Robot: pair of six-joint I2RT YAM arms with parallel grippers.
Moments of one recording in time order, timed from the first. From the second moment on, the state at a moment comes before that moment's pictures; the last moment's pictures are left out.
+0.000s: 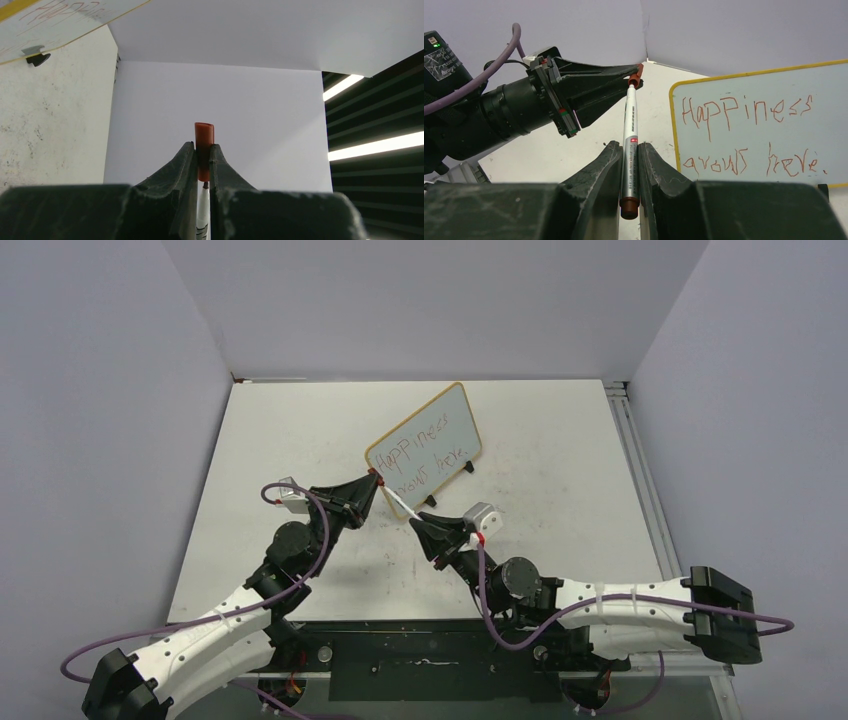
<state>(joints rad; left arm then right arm) -0.74 0.73 0.36 0.48 -0.36 -1.67 1.35 1.08 0.50 0.85 0.58 0.01</state>
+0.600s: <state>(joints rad) -0.74 0.73 0.36 0.49 -0.35 -1.68 1.34 1.10 0.51 0.86 0.60 0.00</state>
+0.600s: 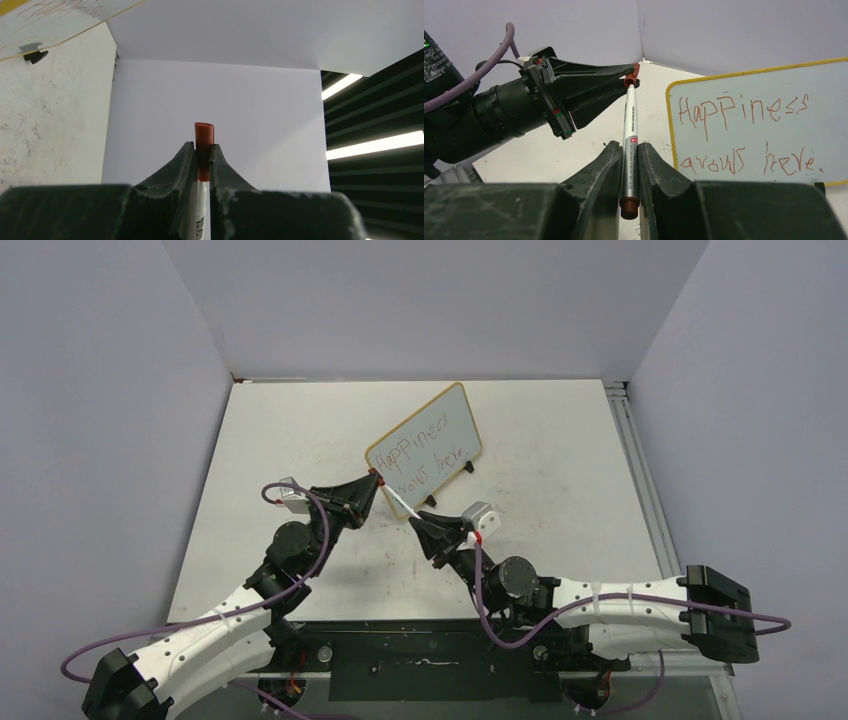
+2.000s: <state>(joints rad) -0.81 0.81 0.35 0.56 -0.51 -1.61 1.32 1.35 0.64 0.95 0.67 -0.12</state>
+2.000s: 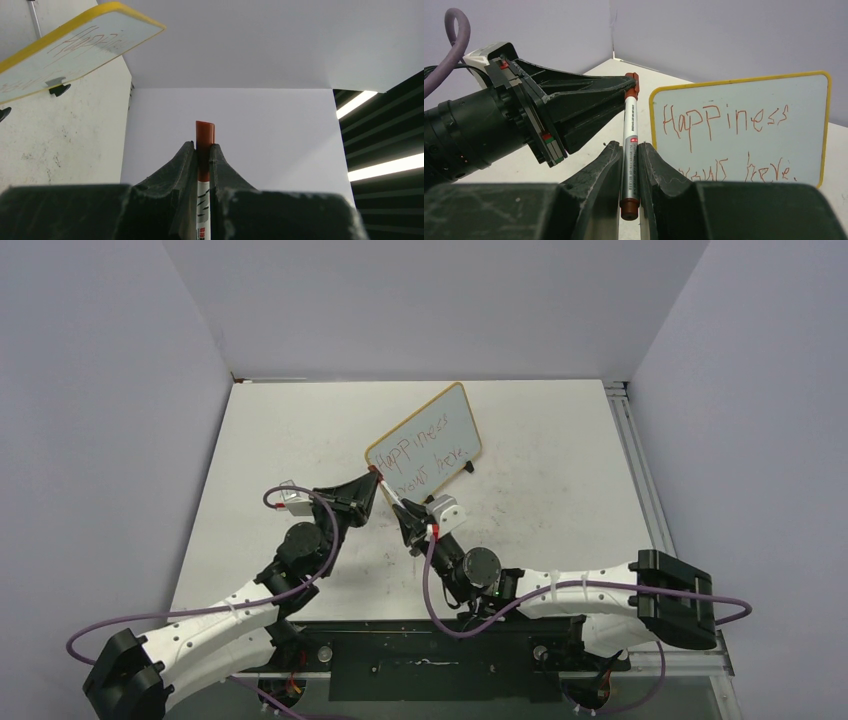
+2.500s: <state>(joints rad) -0.83 0.83 0.35 0.62 -0.59 -1.56 1.31 1.38 0.68 0.97 0.68 -0.14</state>
